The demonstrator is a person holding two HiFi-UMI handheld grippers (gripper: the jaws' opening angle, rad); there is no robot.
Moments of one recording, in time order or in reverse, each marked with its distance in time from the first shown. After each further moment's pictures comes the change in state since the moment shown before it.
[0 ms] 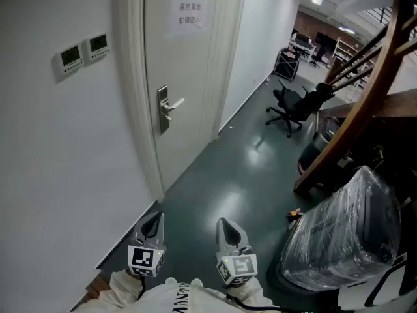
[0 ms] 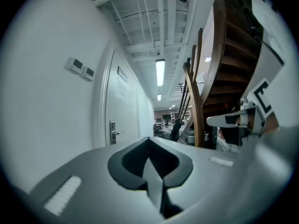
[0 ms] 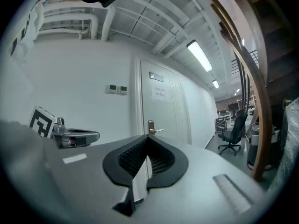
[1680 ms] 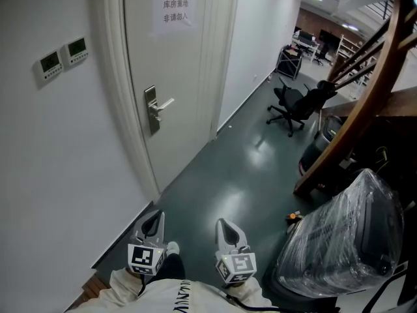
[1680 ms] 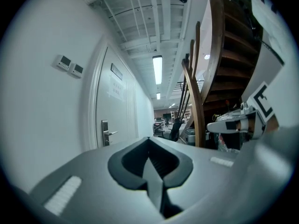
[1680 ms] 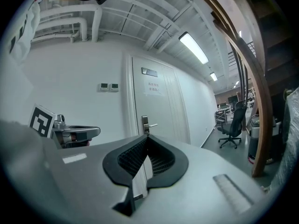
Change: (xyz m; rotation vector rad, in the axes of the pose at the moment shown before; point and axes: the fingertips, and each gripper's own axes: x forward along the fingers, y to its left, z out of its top) left arm 0.058 -0.047 -0.003 0.021 0.004 0.008; right arm 0.008 -0.077 -0.024 0.056 0.043 0.014
